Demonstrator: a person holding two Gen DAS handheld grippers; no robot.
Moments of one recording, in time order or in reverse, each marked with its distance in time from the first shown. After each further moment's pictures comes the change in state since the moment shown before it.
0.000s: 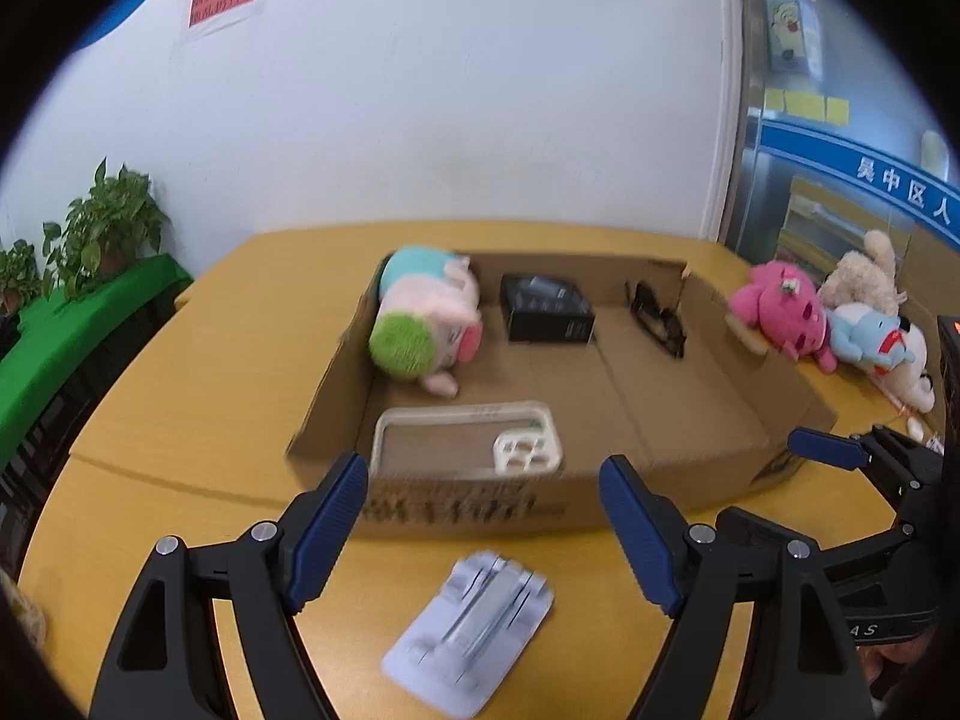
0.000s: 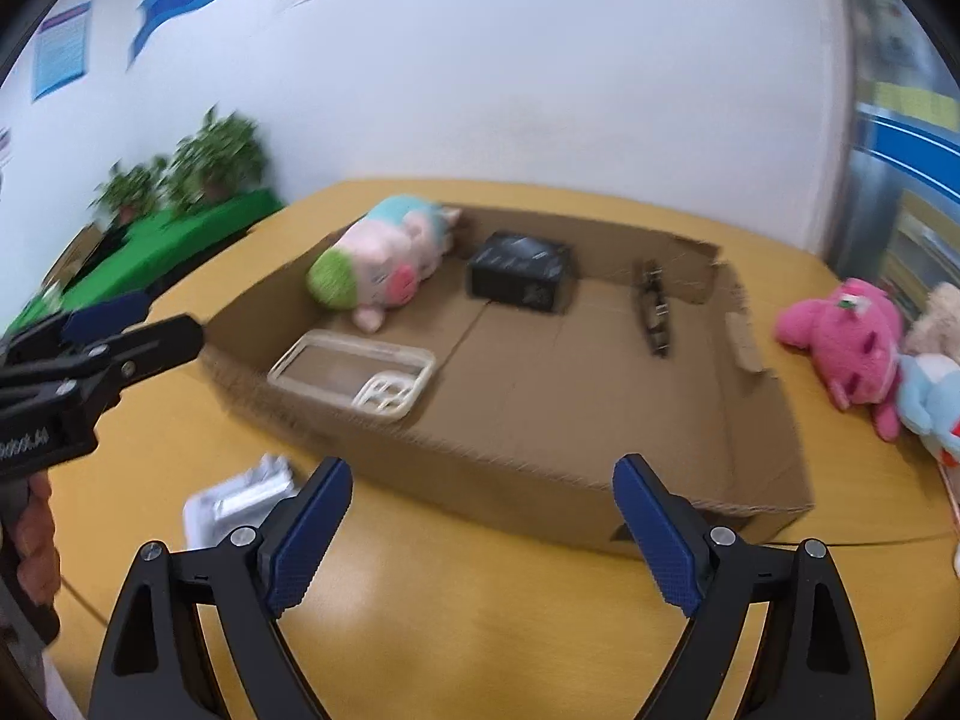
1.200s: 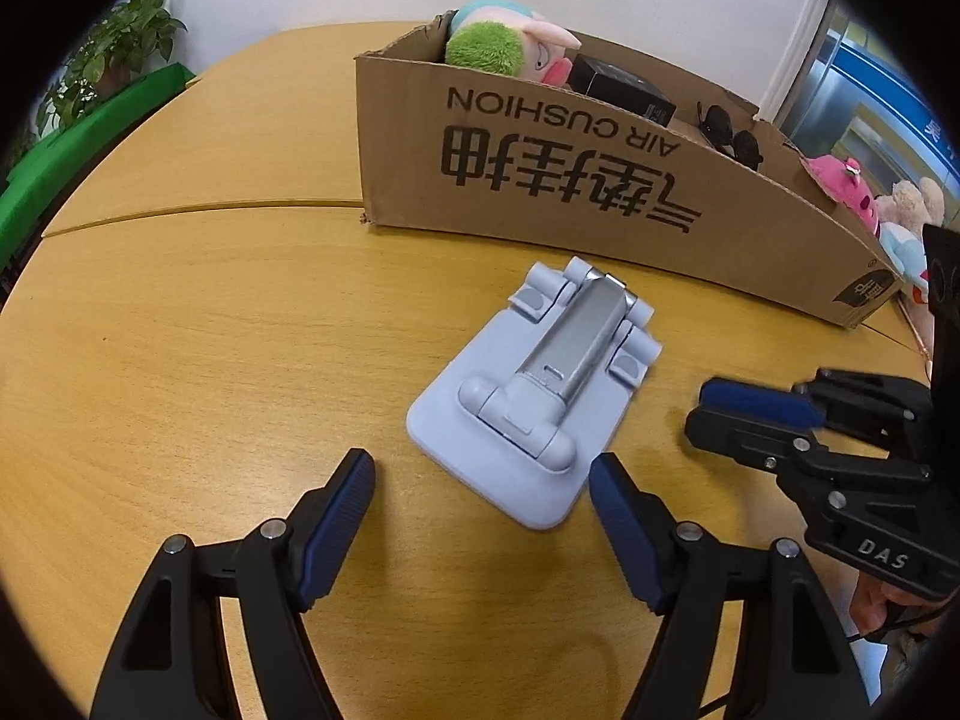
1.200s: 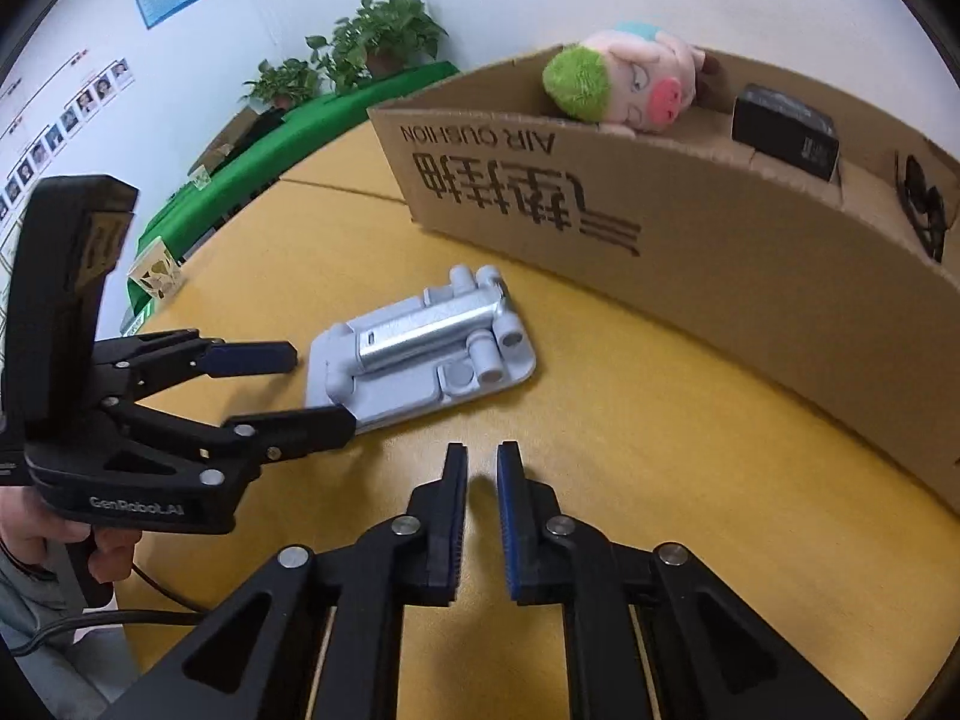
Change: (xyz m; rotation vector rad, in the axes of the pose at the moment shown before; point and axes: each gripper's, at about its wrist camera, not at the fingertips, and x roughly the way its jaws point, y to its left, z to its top) left arm 0.048 0.049 -0.101 -0.146 0.385 -0.032; right arm 0.068 0.077 -0.056 -0.113 0.238 0.425
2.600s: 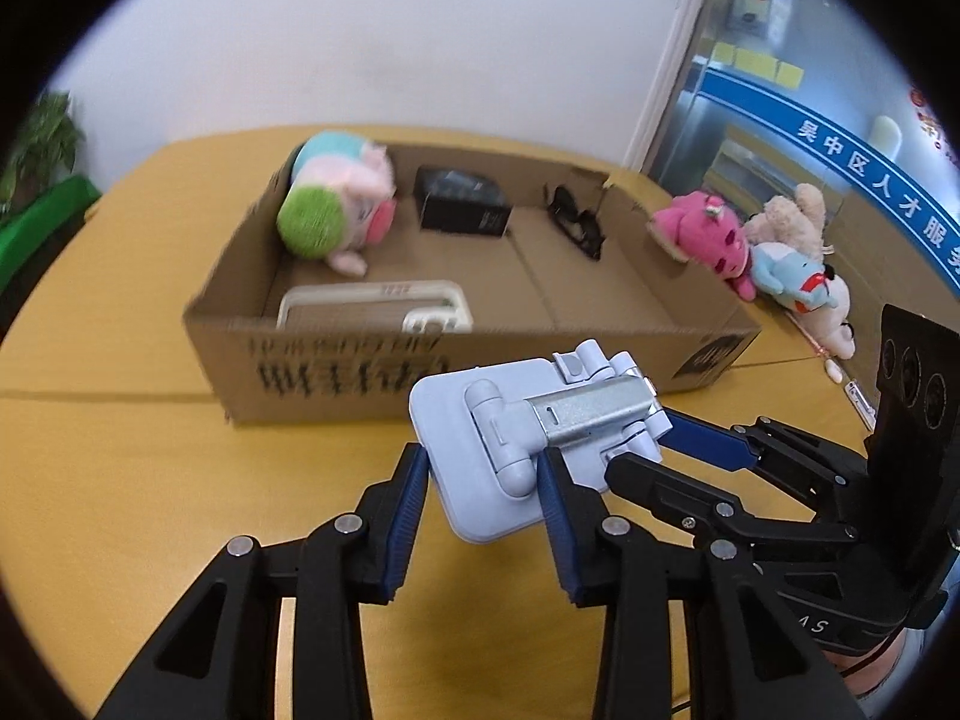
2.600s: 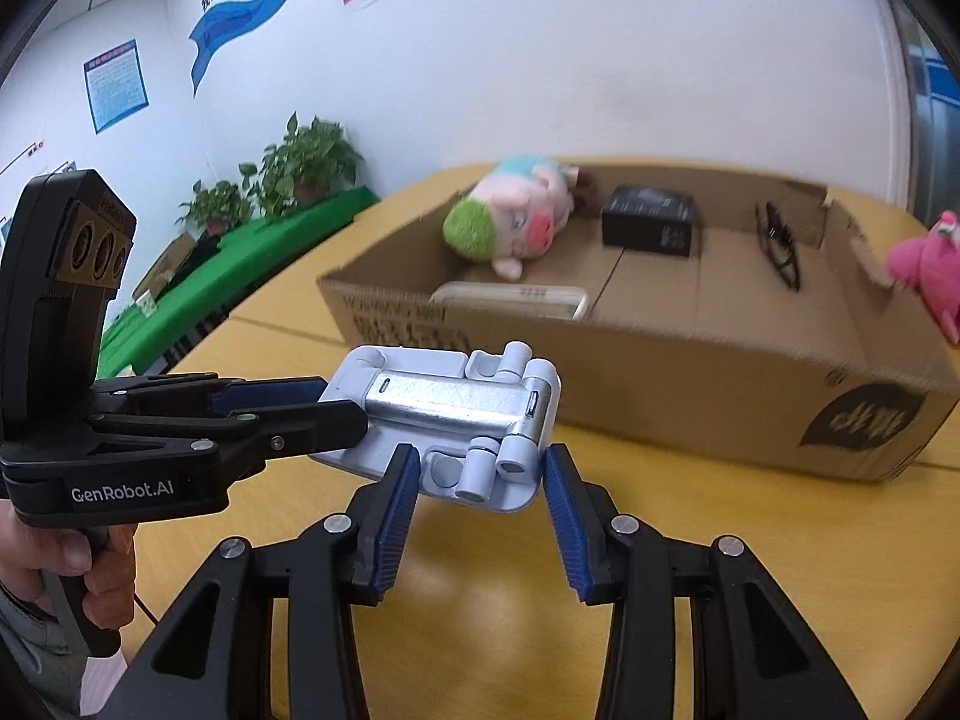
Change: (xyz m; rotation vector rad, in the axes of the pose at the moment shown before) left arm -0.059 -0.066 0.055 0.184 -0.187 -0.216; right arm -0.089 -0.004 -0.008 0.156 -0.298 -0.189
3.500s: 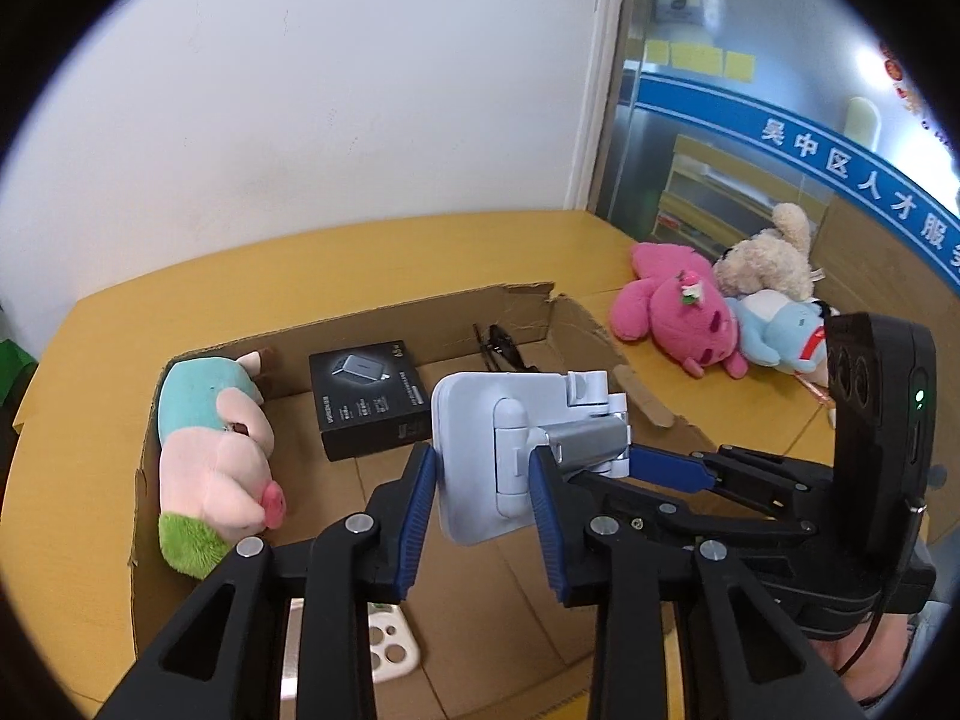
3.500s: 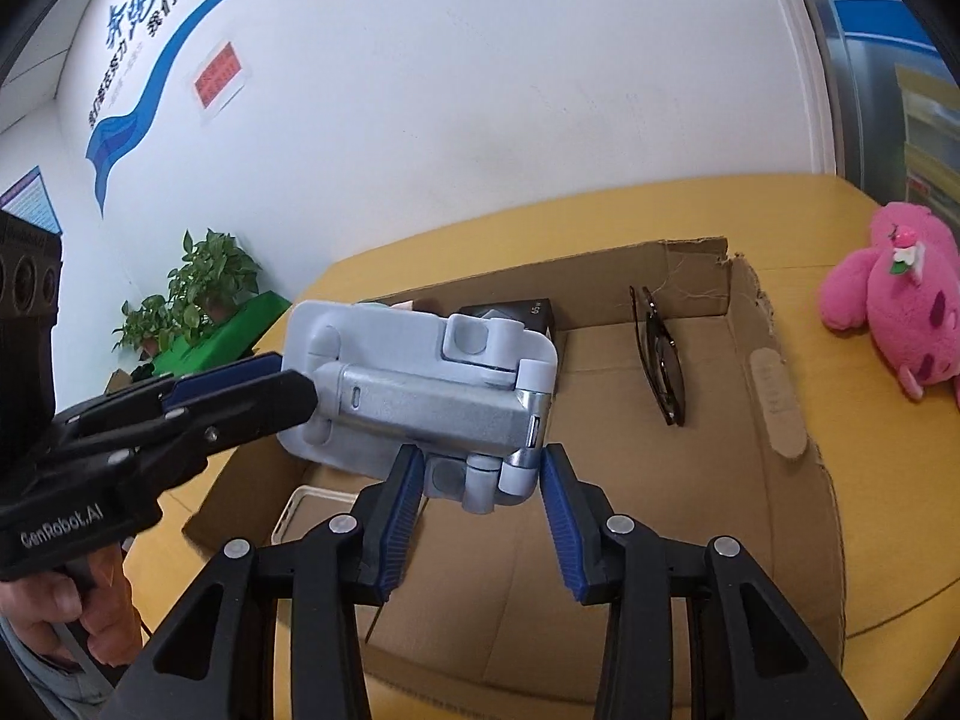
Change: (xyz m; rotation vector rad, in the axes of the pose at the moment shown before) left arm 0.088 -0.054 0.168 0.210 -0.052 -0.055; right arm 0.029 -0.146 0.134 0.247 -0.058 -0.082
